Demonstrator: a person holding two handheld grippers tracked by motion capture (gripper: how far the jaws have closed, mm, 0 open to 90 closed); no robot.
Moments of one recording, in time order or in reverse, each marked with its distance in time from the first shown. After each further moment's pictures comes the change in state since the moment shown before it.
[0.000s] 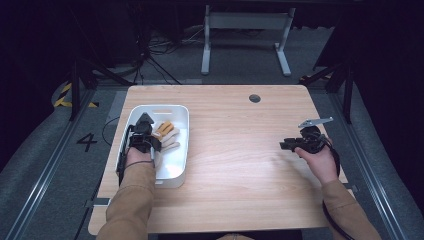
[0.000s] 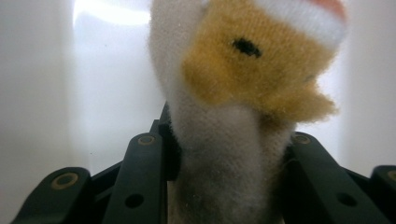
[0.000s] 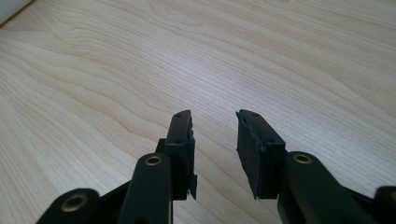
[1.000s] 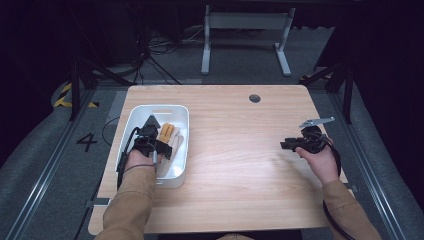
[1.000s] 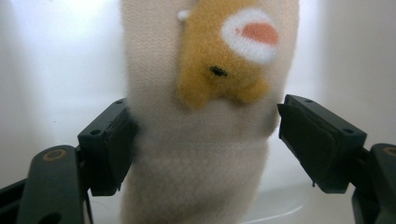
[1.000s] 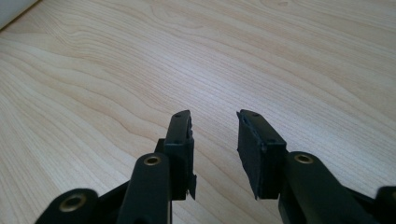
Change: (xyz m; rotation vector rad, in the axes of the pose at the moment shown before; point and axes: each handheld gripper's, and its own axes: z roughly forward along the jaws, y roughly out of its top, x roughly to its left) left arm -0.013 -0.008 -0.009 0.087 -0.039 0.053; right arm -0.001 0.000 -0.003 -0.010 0.006 0.000
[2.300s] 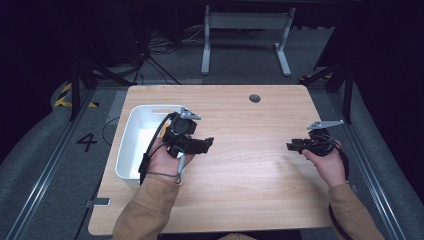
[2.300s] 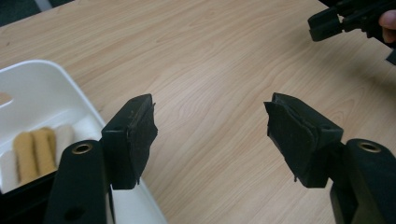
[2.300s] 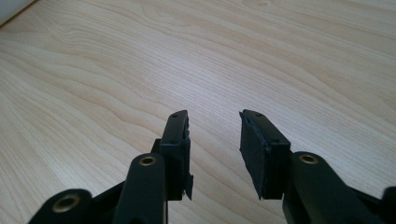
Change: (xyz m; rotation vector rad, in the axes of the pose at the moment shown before) left arm -0.125 -0.043 -0.091 -0.515 -0.231 0.587; right arm -0.003 -0.011 -0.019 -0.024 -0.037 0.005
